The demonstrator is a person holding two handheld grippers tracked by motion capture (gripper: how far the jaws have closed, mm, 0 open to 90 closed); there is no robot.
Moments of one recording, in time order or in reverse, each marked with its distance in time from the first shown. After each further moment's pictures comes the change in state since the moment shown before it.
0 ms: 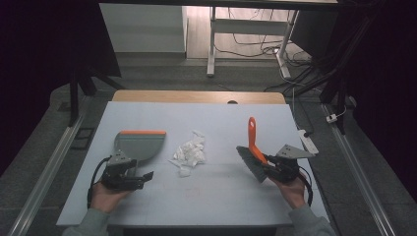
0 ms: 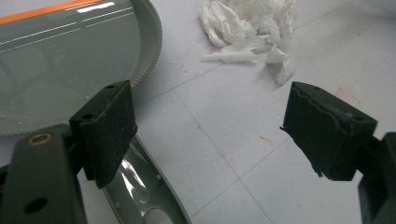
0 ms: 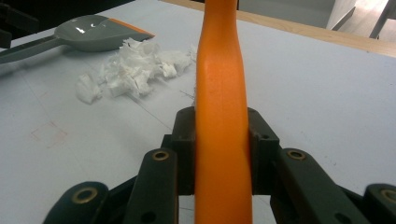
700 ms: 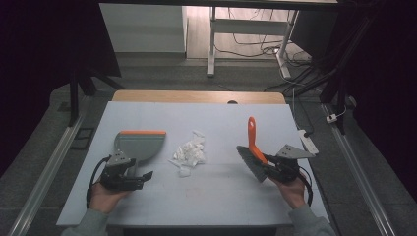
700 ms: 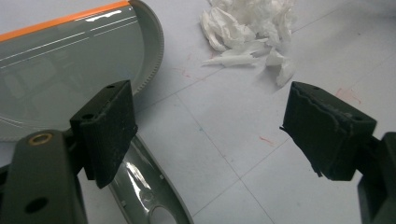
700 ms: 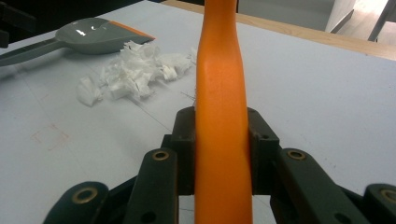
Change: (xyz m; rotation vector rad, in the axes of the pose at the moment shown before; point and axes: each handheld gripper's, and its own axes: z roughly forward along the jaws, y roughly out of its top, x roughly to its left) left arm -0.004 0.003 -0.006 -0.007 0.024 0.031; right arm 0.001 0.001 -0.001 -0.009 -0.002 -0.001
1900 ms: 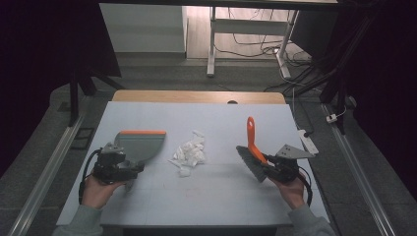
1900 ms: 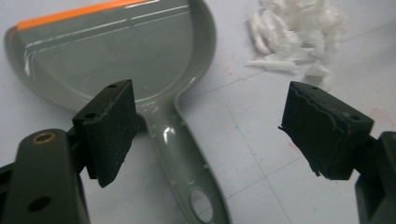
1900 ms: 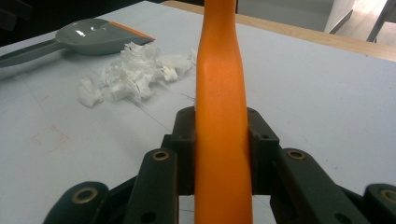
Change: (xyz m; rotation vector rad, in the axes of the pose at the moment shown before) left arm 0.014 0.020 -0.014 0.086 0.116 -0.141; right arm 0.002 0.001 0.001 0.000 -0.004 0.000
